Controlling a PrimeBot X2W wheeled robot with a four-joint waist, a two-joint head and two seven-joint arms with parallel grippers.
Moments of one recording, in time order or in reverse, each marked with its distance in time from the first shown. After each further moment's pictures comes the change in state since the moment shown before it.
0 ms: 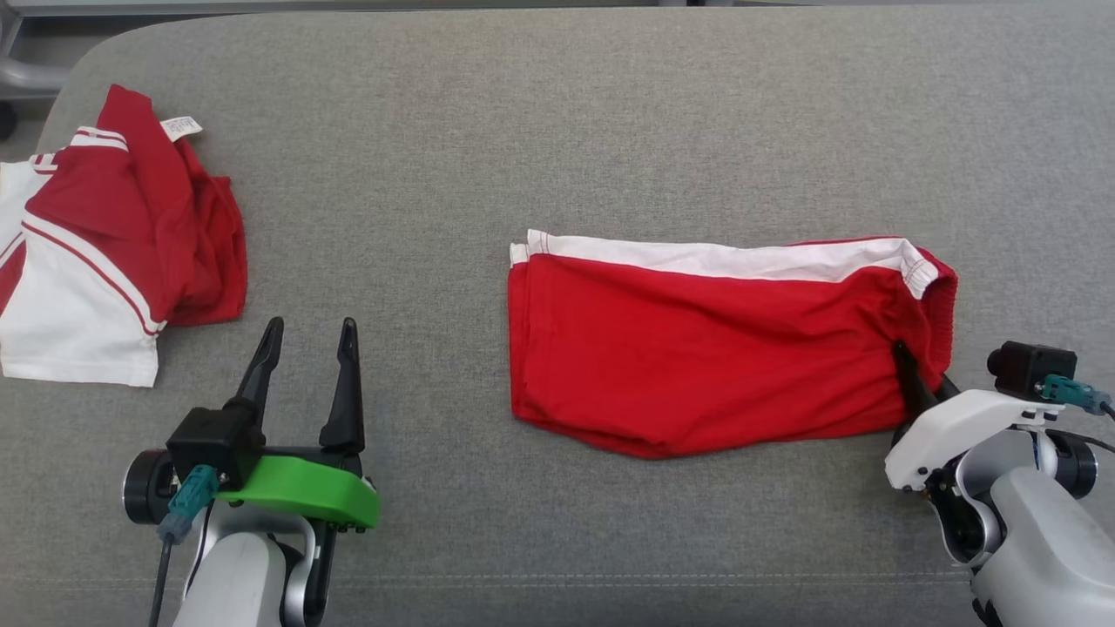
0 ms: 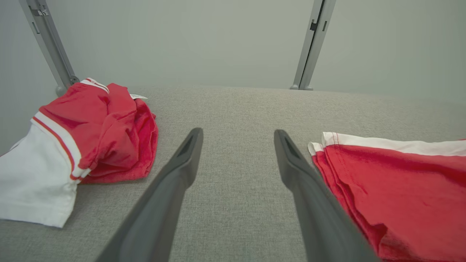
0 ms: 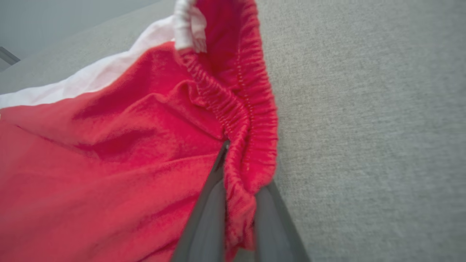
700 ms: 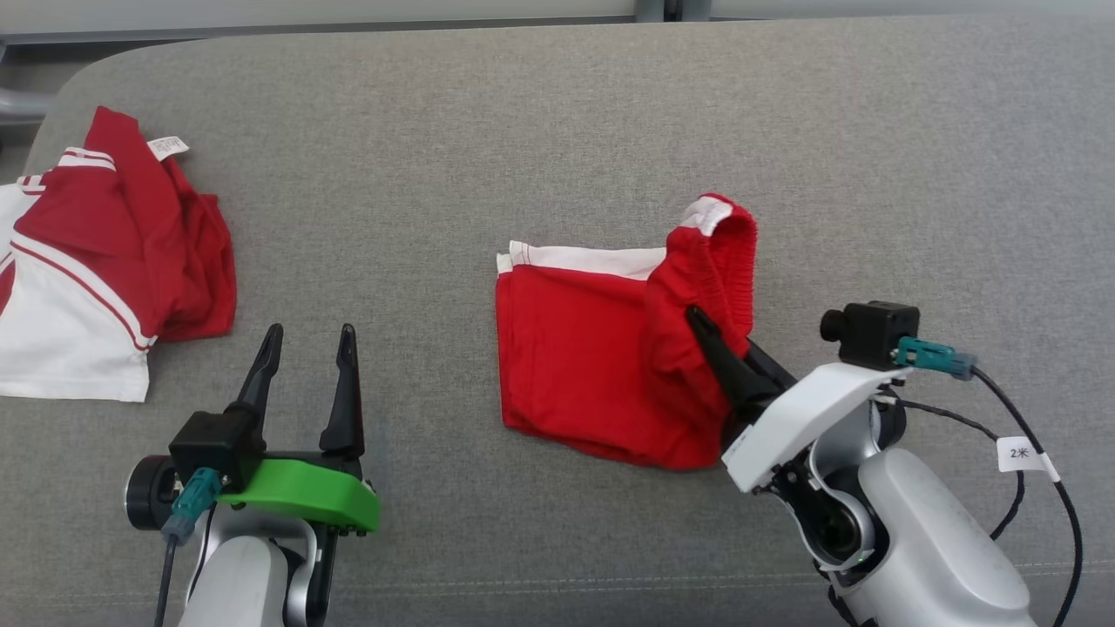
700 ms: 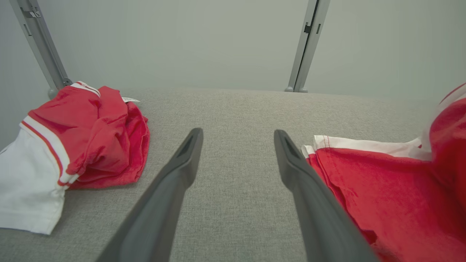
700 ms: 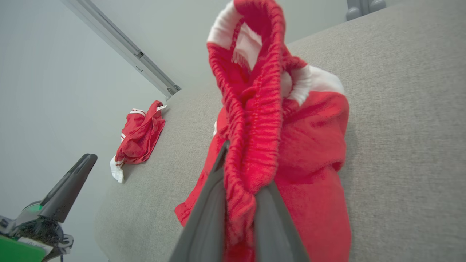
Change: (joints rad) left arm 0.005 -0.019 0.033 0.021 0.022 -0.018 0.000; right arm 0.063 0.126 0.168 -0.499 0.140 -0.001 0.202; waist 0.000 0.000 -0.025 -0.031
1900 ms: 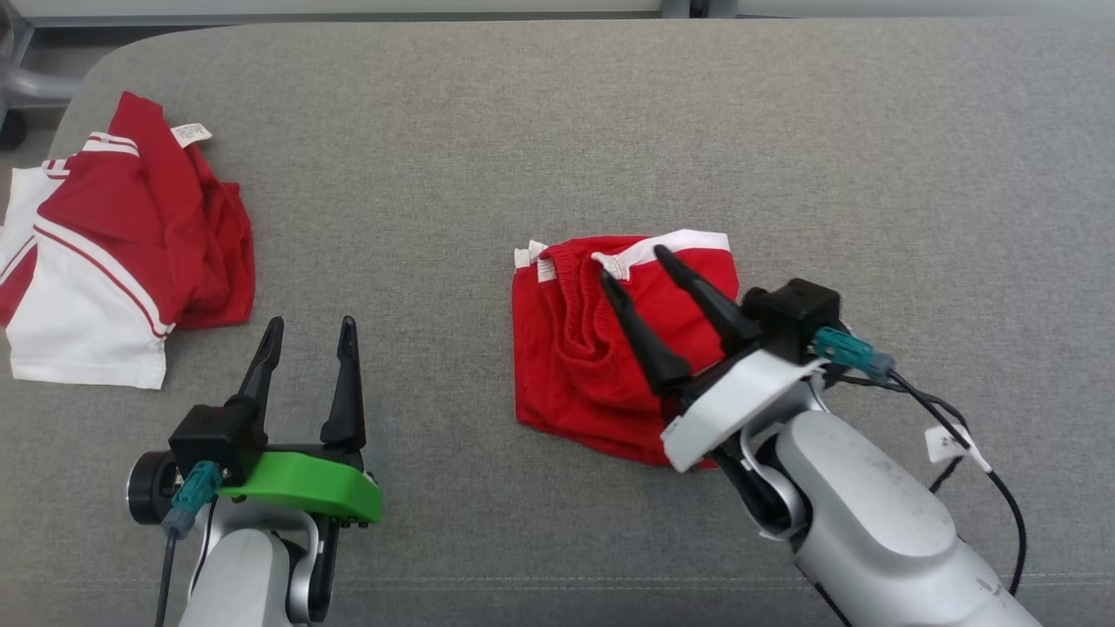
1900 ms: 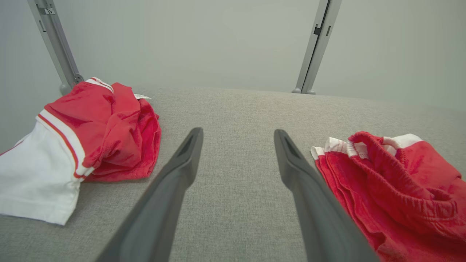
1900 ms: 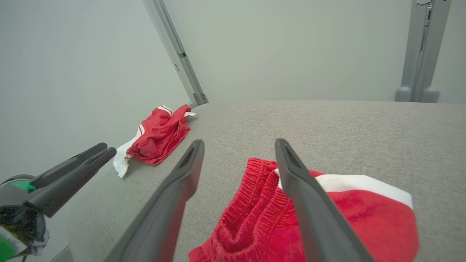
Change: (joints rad) left arm -0.015 -0.033 0.027 0.016 0.024 -0.013 0.000; right arm -0.216 0.024 0.258 0.214 -0.163 0.000 -0.300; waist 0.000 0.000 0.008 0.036
